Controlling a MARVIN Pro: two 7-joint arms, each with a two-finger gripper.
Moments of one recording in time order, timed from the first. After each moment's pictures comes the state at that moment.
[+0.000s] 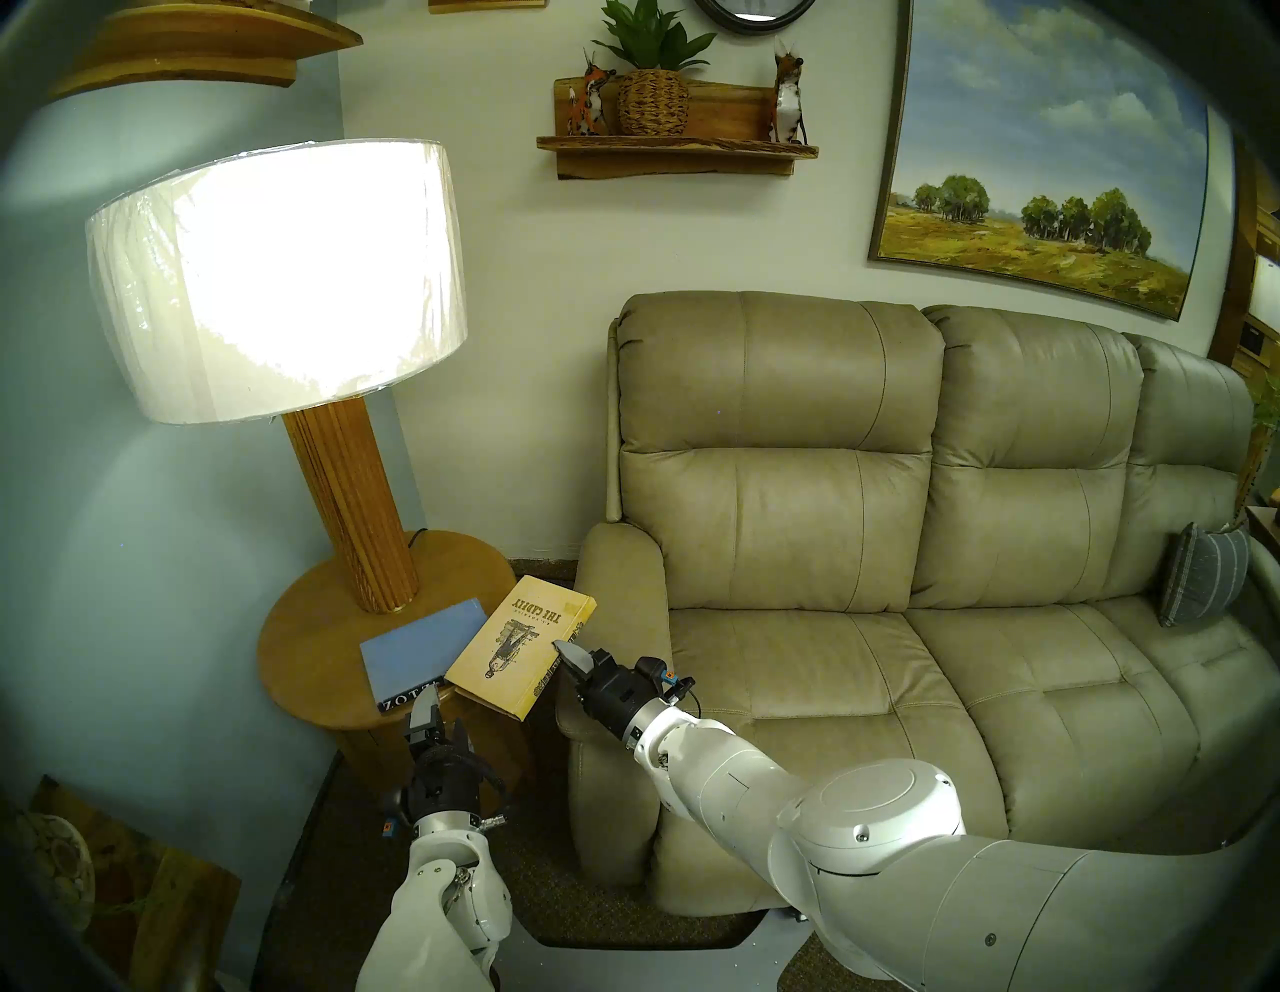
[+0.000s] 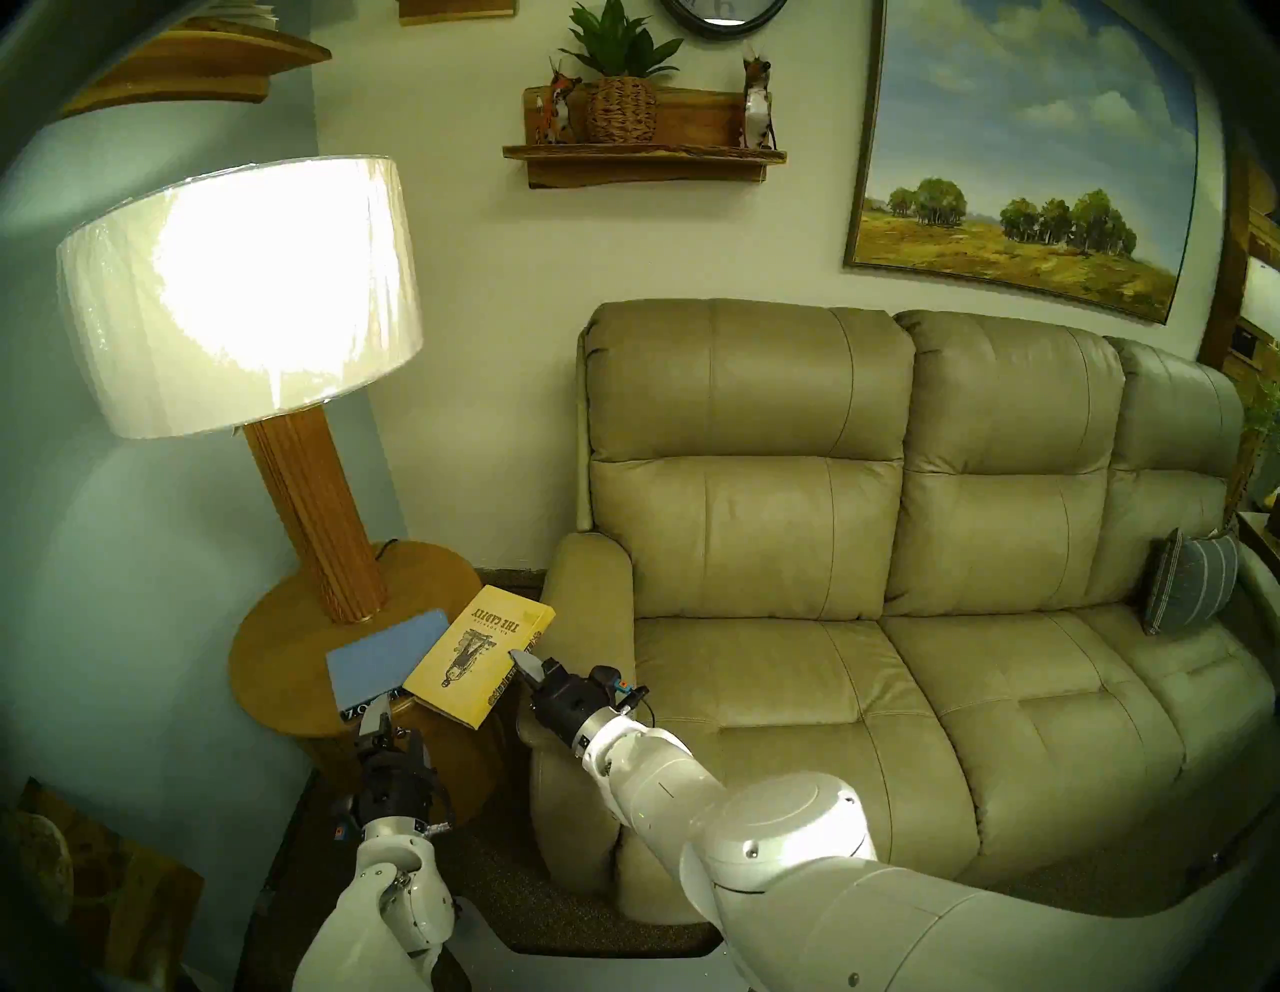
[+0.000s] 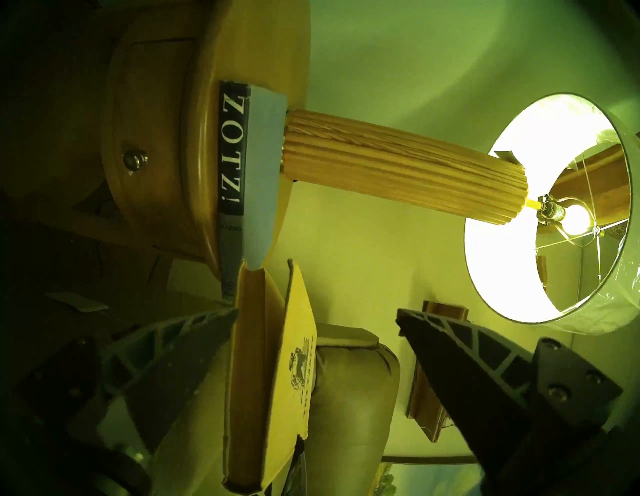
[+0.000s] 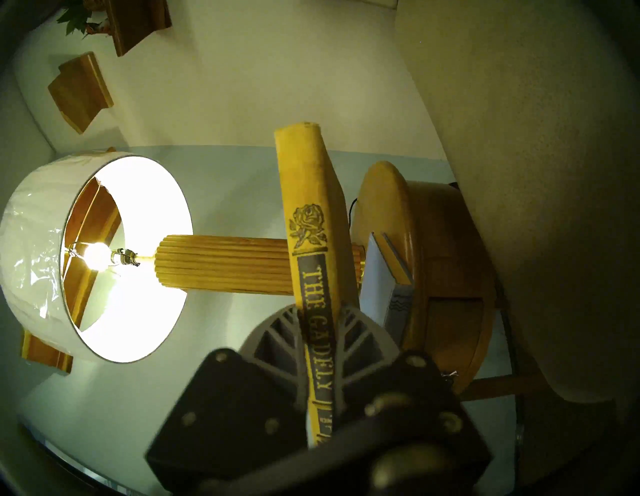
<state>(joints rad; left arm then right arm) 1.86 -1.62 -1.61 -1.35 -1.85 -0.10 -0.51 -0.92 -1.85 2.80 -0.10 -0.36 0.27 0.95</state>
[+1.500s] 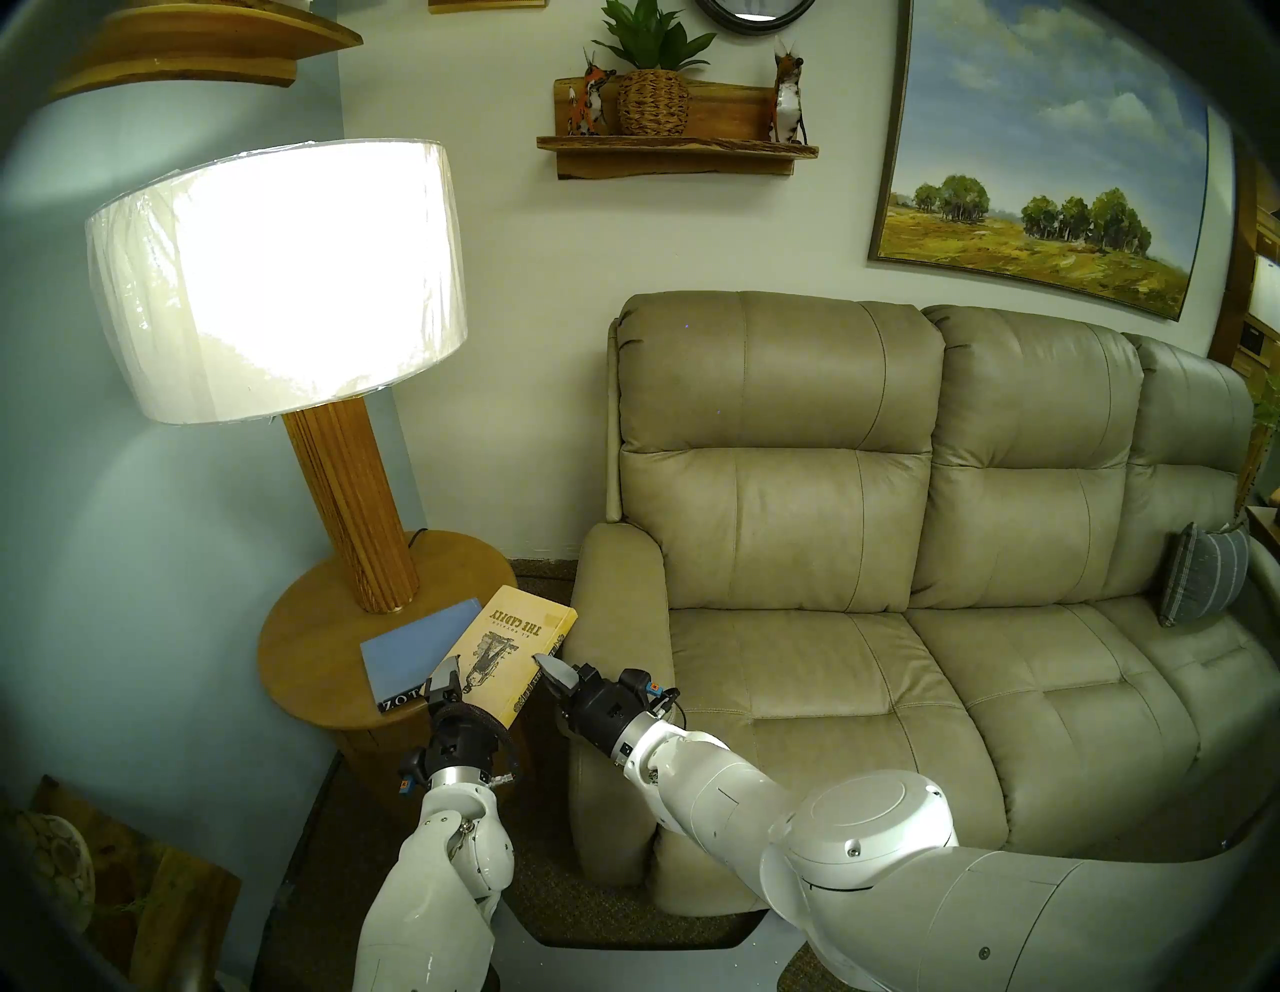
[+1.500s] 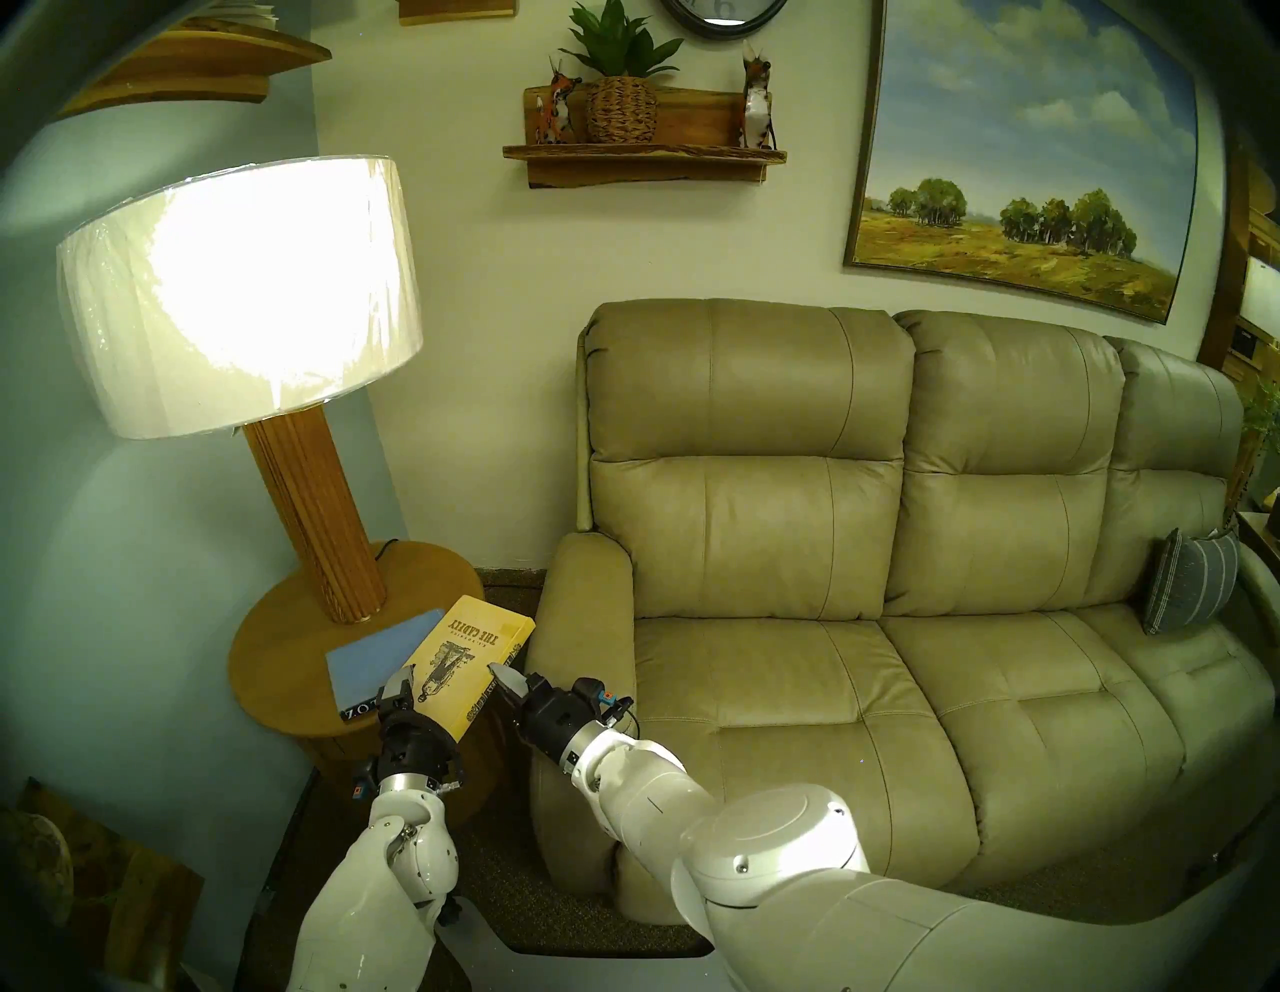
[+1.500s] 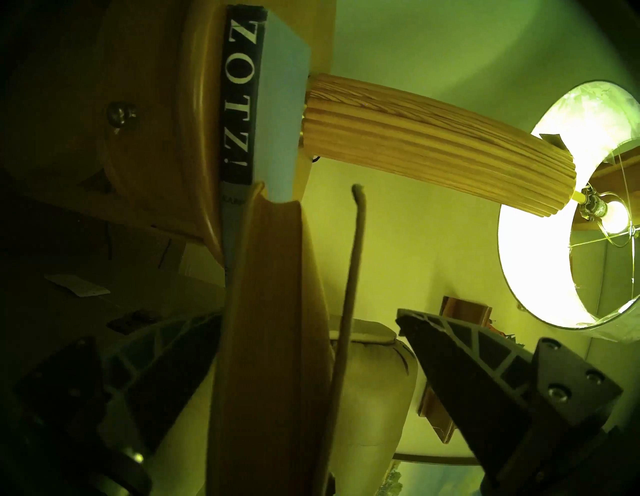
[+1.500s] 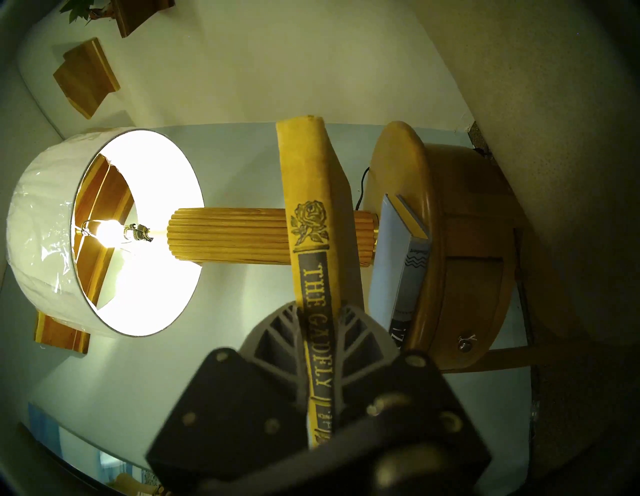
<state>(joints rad) 1.70 -1.58 -1.60 -1.22 -1.87 -0.09 -0.44 -0.94 -1.87 2.78 -0.10 -0.38 0.31 1.01</state>
